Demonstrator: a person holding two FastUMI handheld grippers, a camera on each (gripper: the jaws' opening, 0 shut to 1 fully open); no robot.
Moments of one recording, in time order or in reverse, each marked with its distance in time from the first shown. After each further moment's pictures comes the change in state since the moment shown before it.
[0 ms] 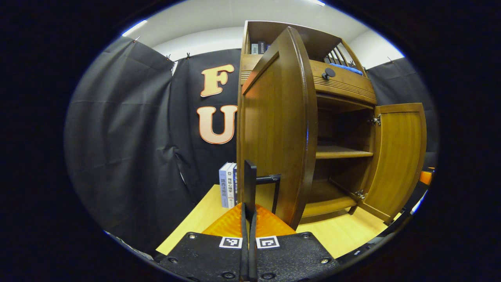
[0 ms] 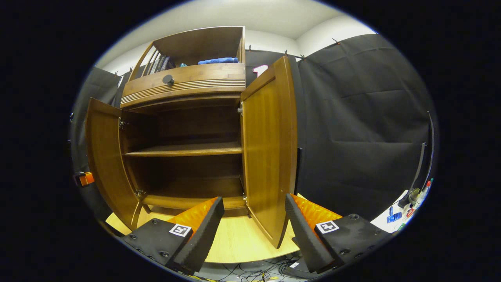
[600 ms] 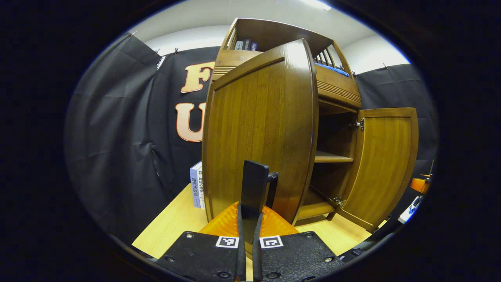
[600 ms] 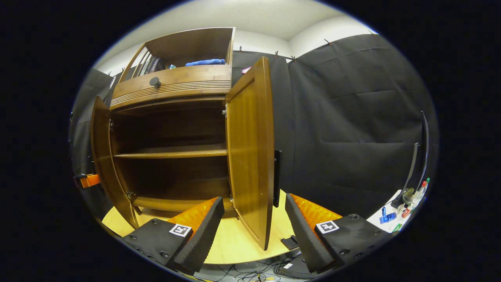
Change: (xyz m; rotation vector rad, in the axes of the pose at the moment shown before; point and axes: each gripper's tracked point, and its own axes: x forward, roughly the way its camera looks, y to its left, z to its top) left arm 0.009 -0.048 0.000 -0.066 -0.004 -0.139; right arm 0.000 -0.035 0.006 0.000 -0.014 -0.085
